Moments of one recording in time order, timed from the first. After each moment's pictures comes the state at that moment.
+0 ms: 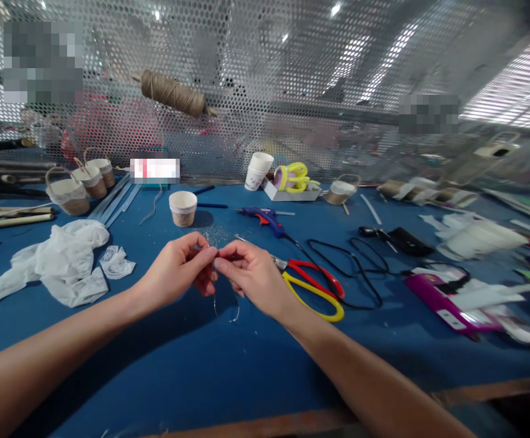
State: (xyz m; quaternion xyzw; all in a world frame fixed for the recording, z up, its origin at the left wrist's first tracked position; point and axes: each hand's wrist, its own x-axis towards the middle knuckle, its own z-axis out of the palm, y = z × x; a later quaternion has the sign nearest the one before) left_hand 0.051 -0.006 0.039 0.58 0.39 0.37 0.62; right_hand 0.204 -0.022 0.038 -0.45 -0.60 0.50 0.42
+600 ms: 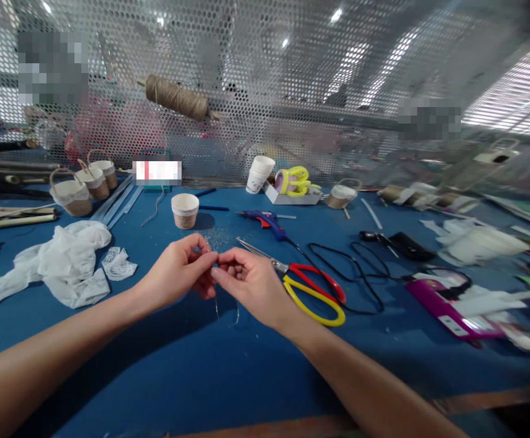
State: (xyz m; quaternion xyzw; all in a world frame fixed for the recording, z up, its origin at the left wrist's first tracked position) left_hand 0.051 -0.005 0.042 0.57 0.40 0.35 0.63; right_hand 0.201 -0.026 0.034 -0.47 -0.68 0.39 0.40
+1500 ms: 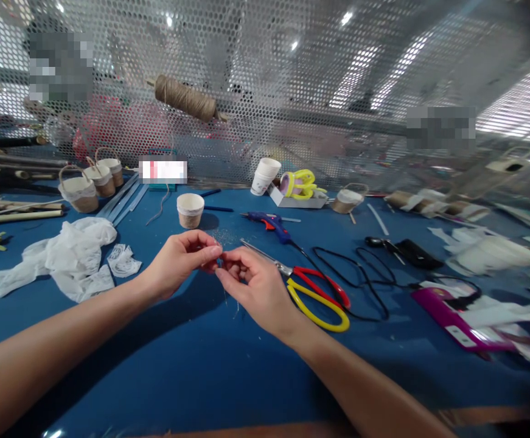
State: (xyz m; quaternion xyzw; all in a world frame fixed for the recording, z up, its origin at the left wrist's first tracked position) left_hand 0.049 0.005 0.036 0.47 0.34 0.47 0.67; right_hand 0.198 -0.028 0.030 -0.47 -0.71 0.29 0.43
